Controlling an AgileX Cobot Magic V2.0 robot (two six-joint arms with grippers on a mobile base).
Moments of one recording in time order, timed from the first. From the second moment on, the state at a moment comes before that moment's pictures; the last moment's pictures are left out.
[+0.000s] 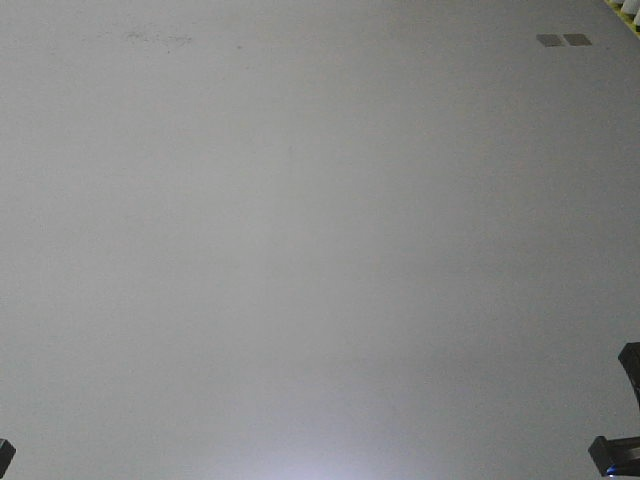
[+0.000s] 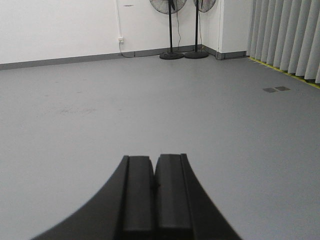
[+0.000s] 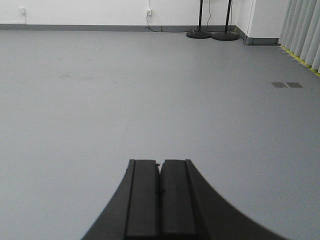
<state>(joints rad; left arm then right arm) -0.09 -0.01 0.03 -0.28 0.16 0.32 0.10 -0.01 0.03 -0.03 0.28 0.05</state>
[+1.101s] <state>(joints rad) -0.09 -0.01 0.03 -0.28 0.16 0.32 0.10 -0.01 0.03 -0.03 0.28 0.05</state>
